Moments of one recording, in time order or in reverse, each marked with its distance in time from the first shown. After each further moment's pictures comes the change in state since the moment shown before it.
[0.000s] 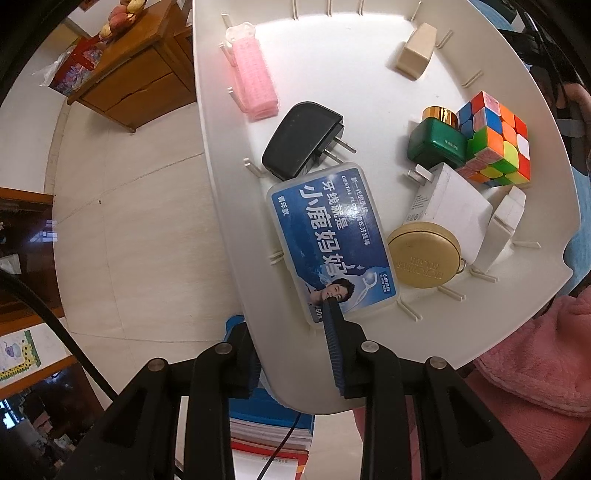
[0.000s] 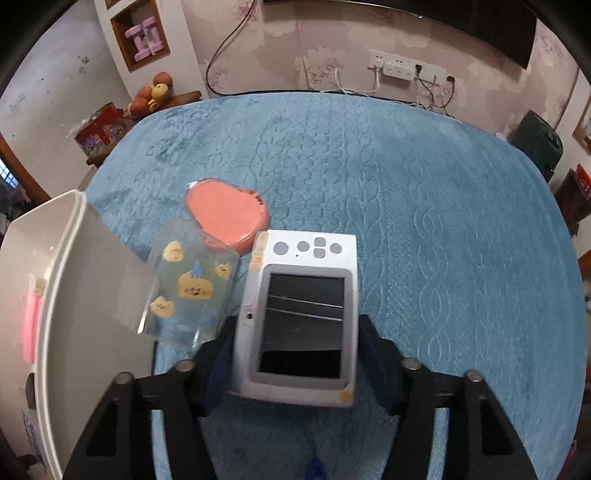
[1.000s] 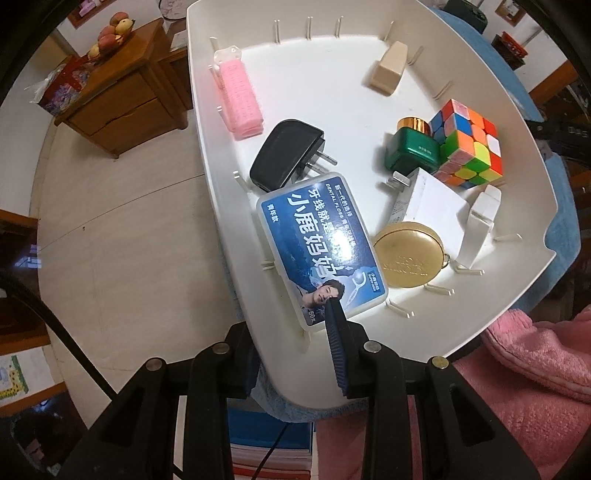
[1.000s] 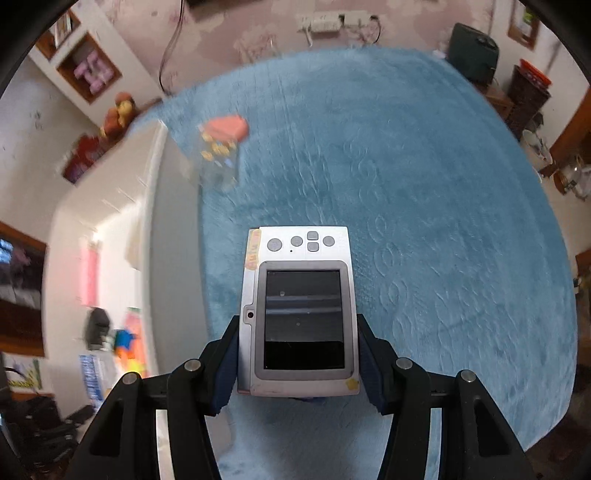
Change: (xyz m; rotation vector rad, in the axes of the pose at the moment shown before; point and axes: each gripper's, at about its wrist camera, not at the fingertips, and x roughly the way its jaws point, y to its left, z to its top) left arm -0.016 0.006 -0.038 0.066 -0.115 -0.091; right arm -0.130 -0.006 -0.122 0.325 0.106 0.033
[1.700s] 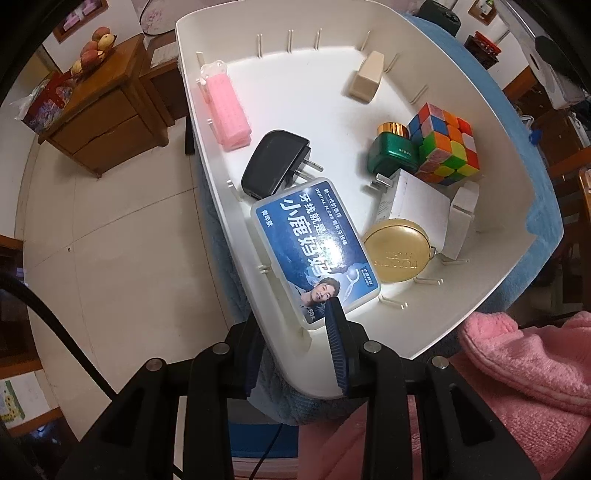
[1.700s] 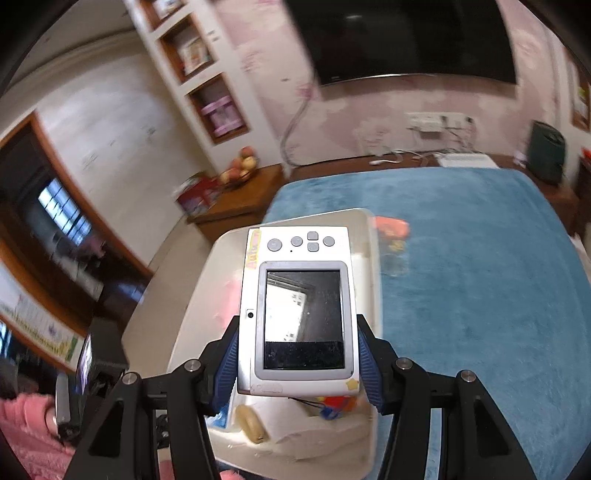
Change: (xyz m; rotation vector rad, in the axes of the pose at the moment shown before) left arm -0.005 0.018 -0.004 0.067 -0.054 -0.066; right arm -0.079 0.116 -0.039 -0.280 -0.324 0.295
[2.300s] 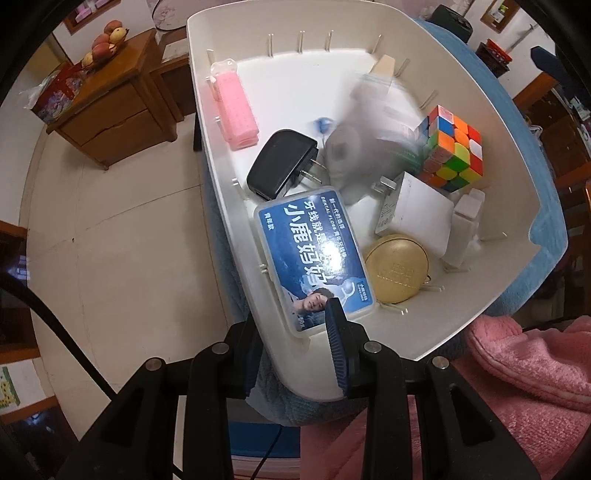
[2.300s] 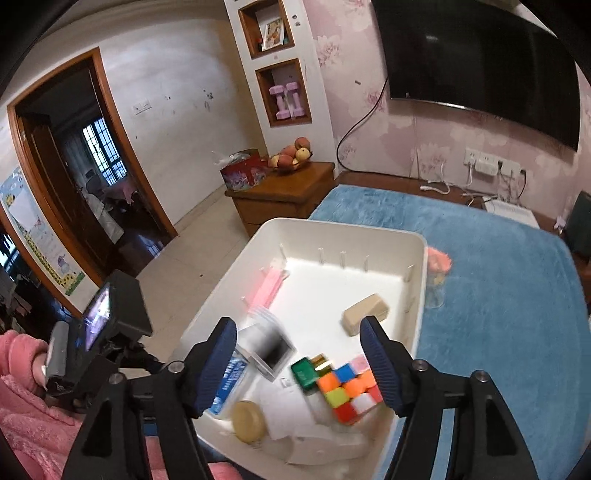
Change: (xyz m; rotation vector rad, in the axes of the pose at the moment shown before) left arm -0.002 -0.003 0.001 -0.050 0.000 0.023; right arm -0.003 0.025 0.000 -0.254 -0.002 0.063
